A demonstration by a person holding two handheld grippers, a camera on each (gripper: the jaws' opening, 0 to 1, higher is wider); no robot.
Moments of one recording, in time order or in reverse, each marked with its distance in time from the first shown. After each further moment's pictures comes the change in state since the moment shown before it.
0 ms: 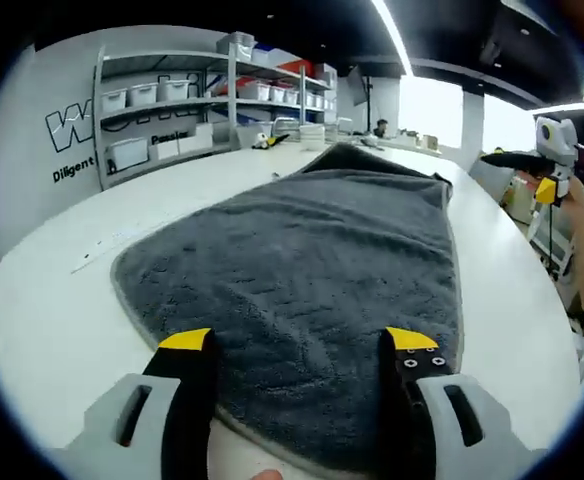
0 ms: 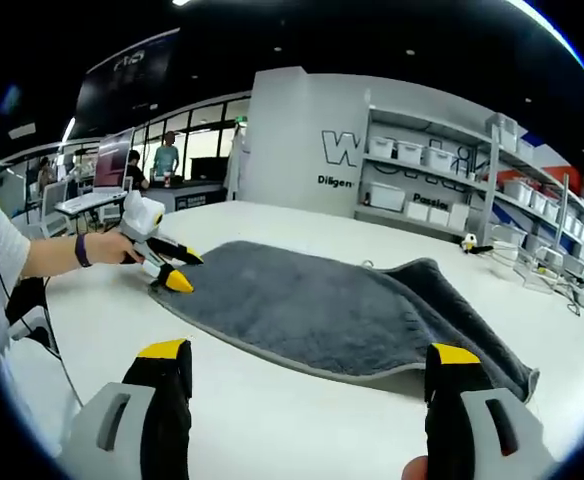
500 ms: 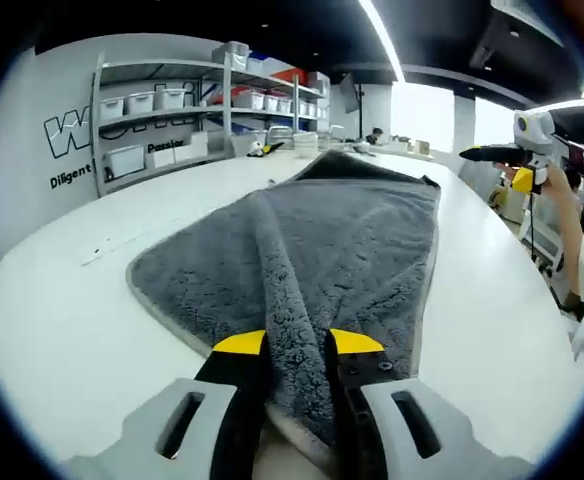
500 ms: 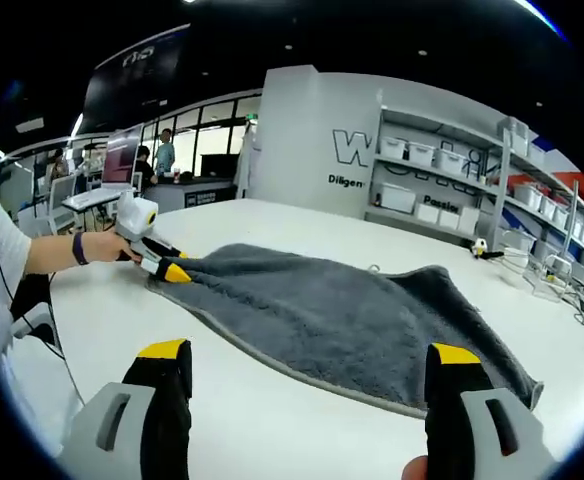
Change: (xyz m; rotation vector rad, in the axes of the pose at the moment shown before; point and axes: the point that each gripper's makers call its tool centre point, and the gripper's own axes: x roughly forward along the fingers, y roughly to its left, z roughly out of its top) left arm -0.042 -0.001 -0.021 0.014 -0.030 -0.036; right arm 0.009 0.012 0.008 -0.018 0.006 0.044
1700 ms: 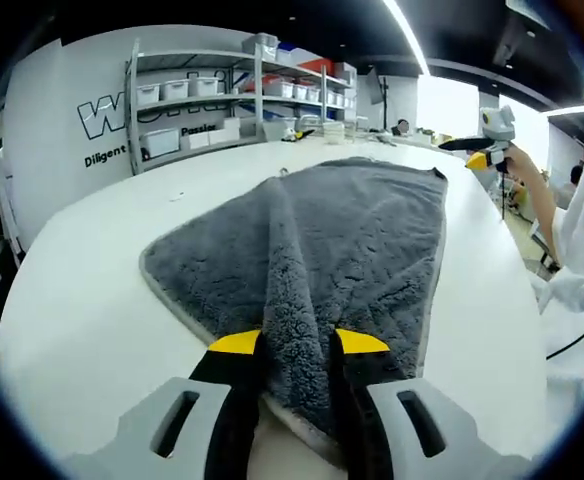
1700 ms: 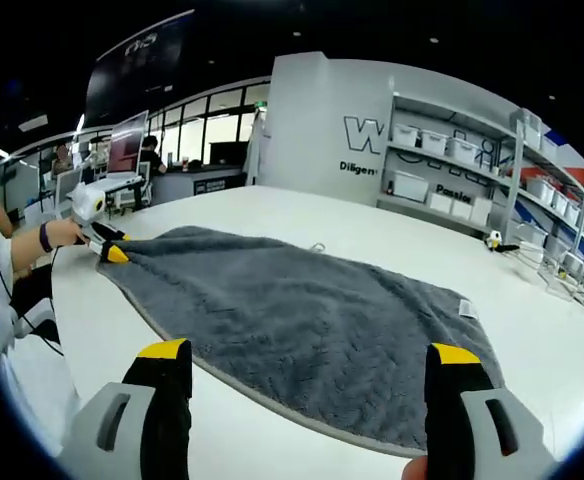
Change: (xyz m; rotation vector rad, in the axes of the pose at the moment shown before) left arm -0.142 0.035 -0.078 -0.059 0.054 0.113; right arm 0.023 0.016 -0.005 -0.007 0.053 0.048
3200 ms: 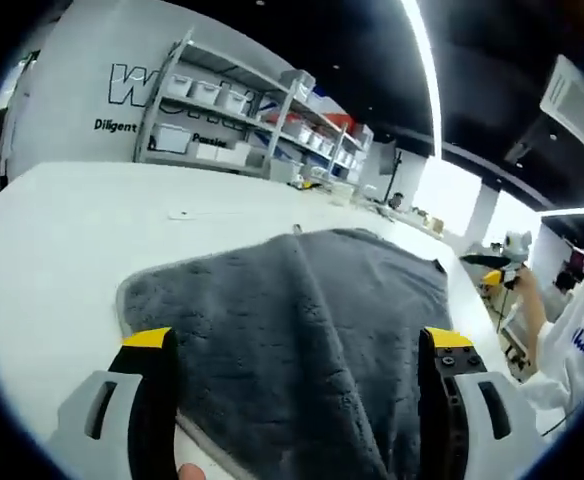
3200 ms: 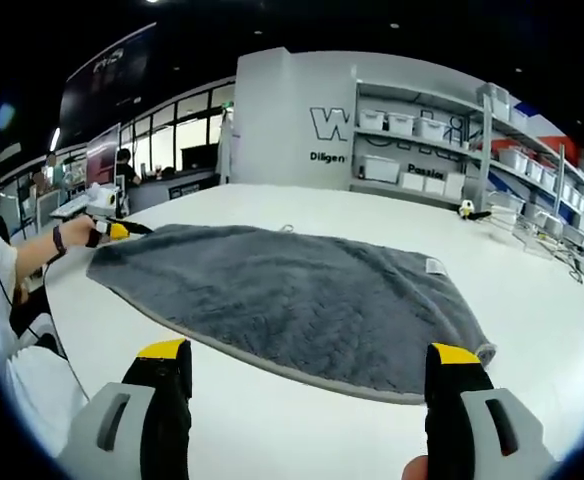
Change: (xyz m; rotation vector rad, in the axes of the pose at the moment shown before) left arm 0.057 0.045 0.057 -0.290 -0.172 -0.114; right arm -0.039 -0.028 -0.039 0.118 0.033 -0.091
